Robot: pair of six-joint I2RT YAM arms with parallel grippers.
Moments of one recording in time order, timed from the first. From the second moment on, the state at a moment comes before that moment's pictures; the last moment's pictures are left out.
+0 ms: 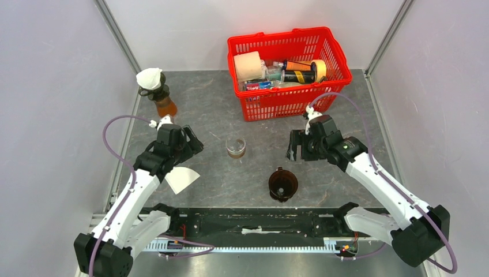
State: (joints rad) left arm -0.29 0.89 0.76 -0.64 -0.16 -0.72; right arm 0.50 1.07 0.93 -0.68 -0.04 0.41
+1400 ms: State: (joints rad) left arm -0.29 0.68 0.60 -0.66 -0.29 -0.84; right arm 0.67 1.27 1.23 -0.69 -0.15 0.52
